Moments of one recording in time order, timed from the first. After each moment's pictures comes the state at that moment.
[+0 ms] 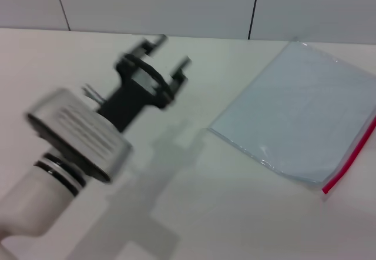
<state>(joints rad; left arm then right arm) -0.26 -1.94 2.44 0.97 2.40 -0.85 -2.43 0.51 2.03 -0.40 -0.06 2.19 1.39 -3.00</state>
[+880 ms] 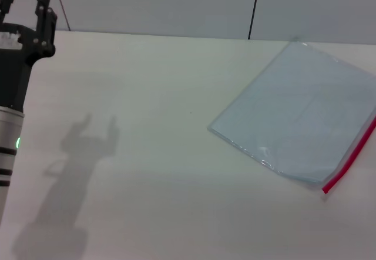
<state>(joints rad) -0.35 -2.03 2.42 0.45 2.12 -1.53 -2.99 0.50 2.04 -0.39 0.11 2.20 1.54 -3.00</state>
